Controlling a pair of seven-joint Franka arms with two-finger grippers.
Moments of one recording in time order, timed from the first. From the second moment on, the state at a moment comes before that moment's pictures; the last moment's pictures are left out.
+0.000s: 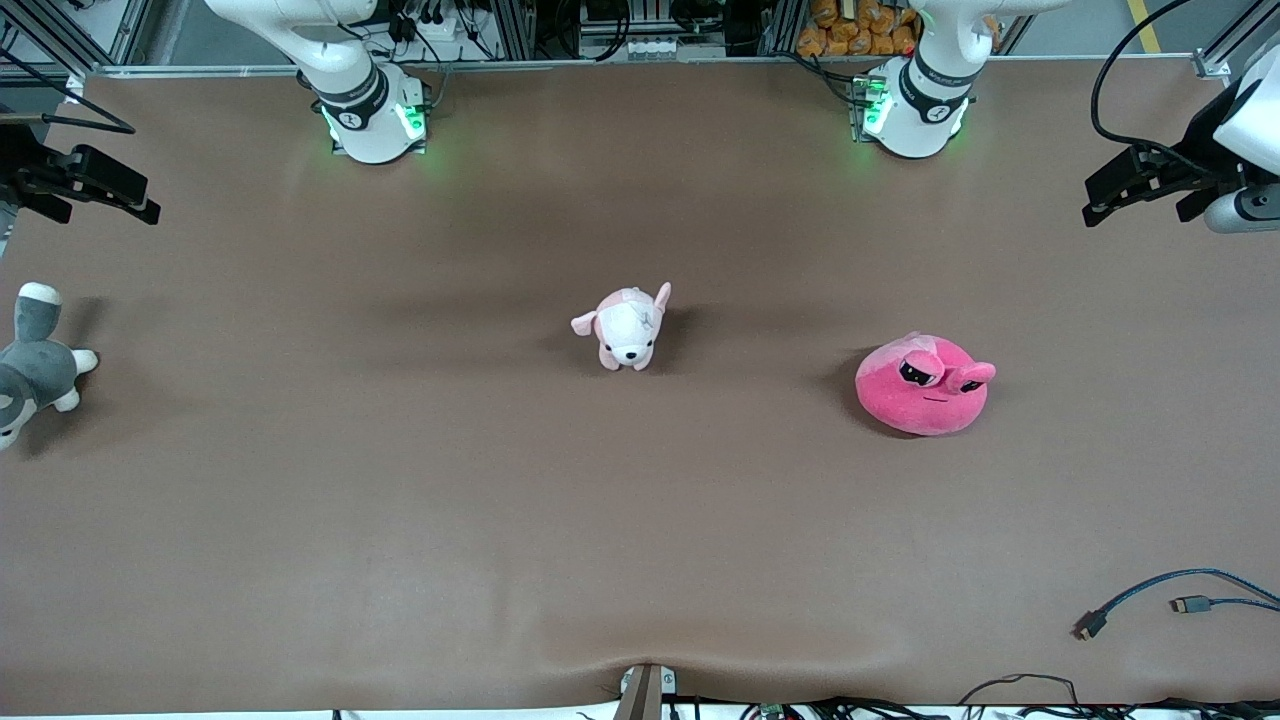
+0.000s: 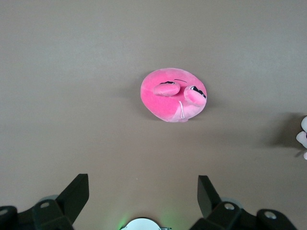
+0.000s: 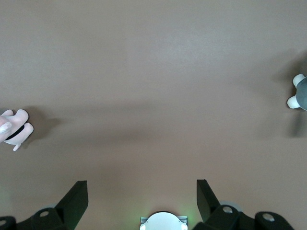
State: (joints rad) left arm 0.01 -0.10 -0.09 -1.61 0.04 1.50 -0.14; right arm -0.02 -0.05 0.00 -1.51 0.04 1.36 0.03
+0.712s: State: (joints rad) left arm 0.00 -0.10 -0.11 -1.65 0.04 1.50 -0.39; right arm -0.02 -0.04 0.00 -1.51 0.04 1.37 0.03
